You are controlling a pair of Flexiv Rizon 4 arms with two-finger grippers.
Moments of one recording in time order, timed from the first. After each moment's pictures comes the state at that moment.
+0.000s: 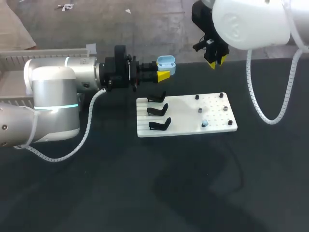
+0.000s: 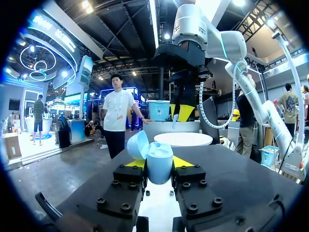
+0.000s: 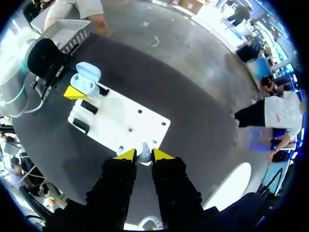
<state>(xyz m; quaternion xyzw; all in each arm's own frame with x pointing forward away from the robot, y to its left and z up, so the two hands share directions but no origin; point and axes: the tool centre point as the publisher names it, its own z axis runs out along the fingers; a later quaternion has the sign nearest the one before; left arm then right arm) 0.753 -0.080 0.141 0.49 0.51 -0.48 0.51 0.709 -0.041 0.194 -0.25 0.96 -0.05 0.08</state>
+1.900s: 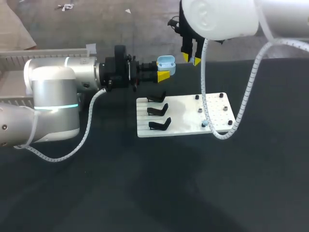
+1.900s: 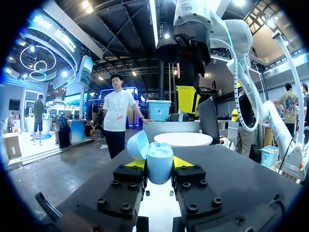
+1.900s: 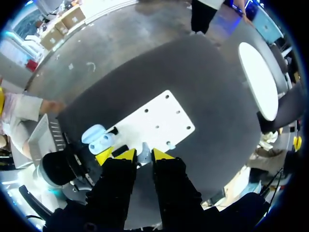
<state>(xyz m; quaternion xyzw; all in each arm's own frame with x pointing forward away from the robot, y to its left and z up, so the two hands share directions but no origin) 0.753 -0.080 0.141 0.49 0.51 -0.48 0.51 0.712 0.033 0.213 0.26 0.96 0.01 0.08</state>
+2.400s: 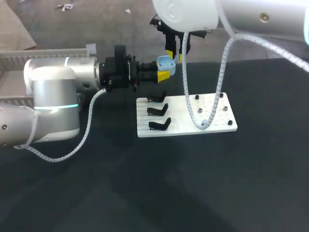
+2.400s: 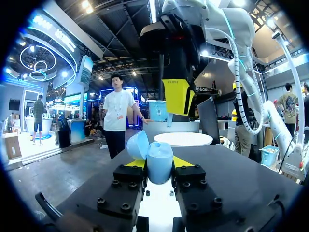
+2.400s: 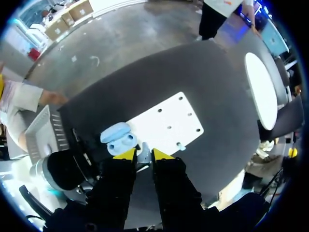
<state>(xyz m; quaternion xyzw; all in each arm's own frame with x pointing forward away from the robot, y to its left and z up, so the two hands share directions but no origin) 0.753 -0.080 0.141 0.49 0.51 -0.48 0.51 0.729 0.068 0.207 0.22 0.97 0.00 0.07</state>
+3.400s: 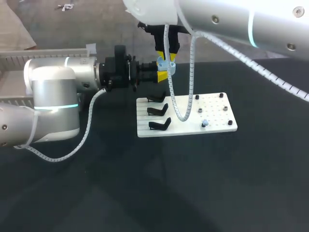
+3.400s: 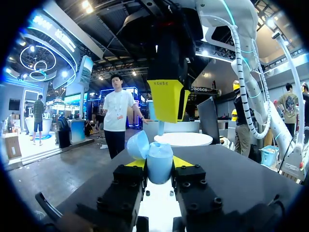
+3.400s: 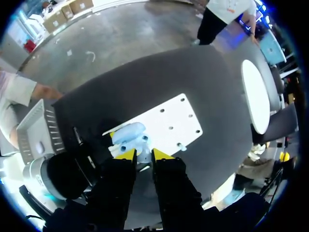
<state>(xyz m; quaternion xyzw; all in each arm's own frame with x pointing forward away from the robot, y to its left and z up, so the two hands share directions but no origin) 0.753 -0.080 0.141 0.49 0.51 -0.48 0.51 0.739 0.087 0.200 0.20 0.98 -0.05 0.06</state>
